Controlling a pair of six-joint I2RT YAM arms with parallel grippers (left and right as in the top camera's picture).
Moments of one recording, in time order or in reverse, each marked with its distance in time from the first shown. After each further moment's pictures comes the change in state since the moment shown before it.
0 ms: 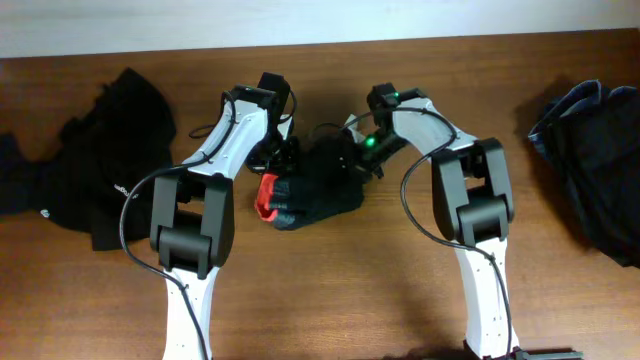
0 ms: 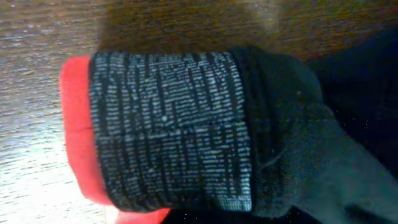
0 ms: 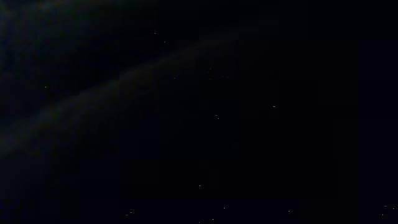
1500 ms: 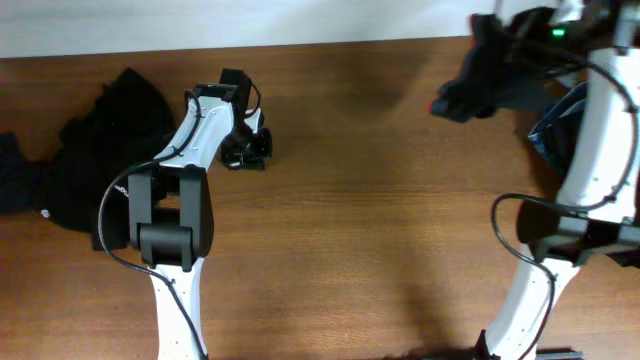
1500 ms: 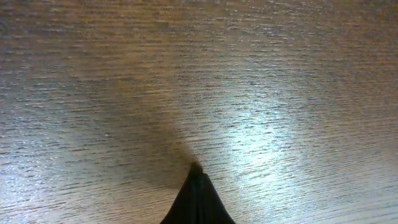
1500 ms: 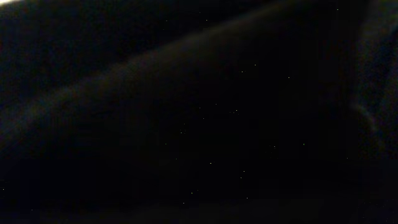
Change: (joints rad) left arm 0.144 0.019 -0.003 0.030 0.070 0.000; right arm -0.466 -0.223 0.978 -0.587 0.632 0.276
